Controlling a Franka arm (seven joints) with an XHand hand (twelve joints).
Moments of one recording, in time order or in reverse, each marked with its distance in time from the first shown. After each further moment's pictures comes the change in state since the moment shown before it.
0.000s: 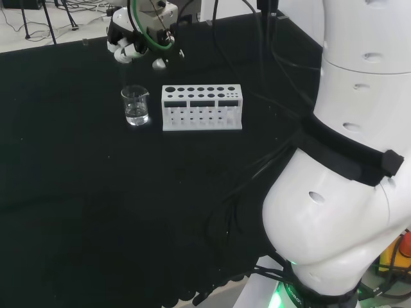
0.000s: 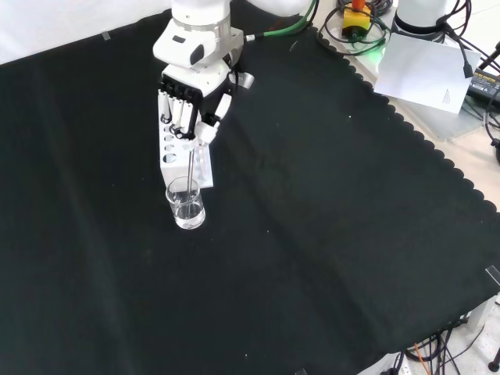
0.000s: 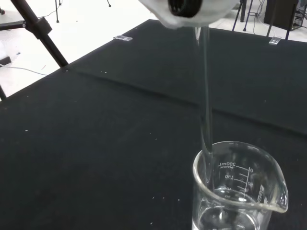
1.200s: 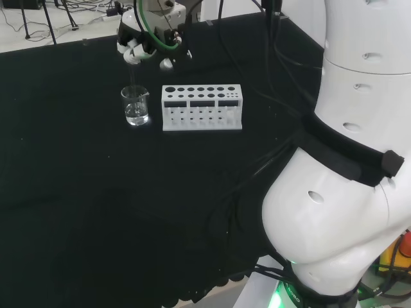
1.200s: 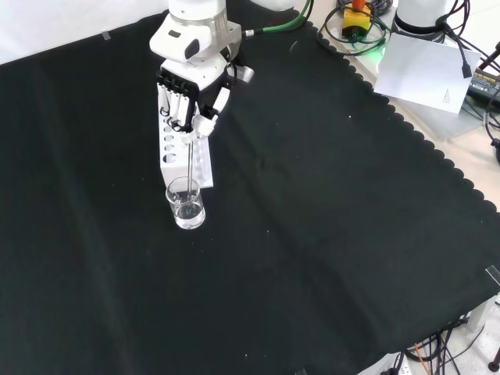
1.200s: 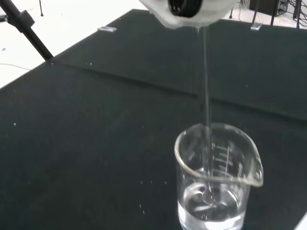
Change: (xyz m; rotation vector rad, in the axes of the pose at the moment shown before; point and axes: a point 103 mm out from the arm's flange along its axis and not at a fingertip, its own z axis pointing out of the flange) arm -0.011 -0.014 -0.003 0.028 0.013 0.047
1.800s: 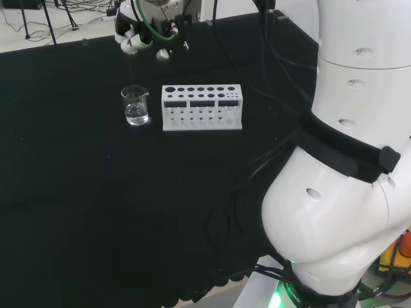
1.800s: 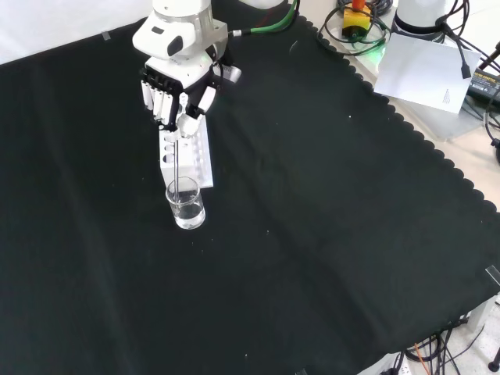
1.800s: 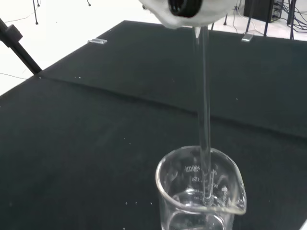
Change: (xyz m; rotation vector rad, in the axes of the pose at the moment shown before) arm -0.016 0.016 -0.006 -0.011 0.002 0.018
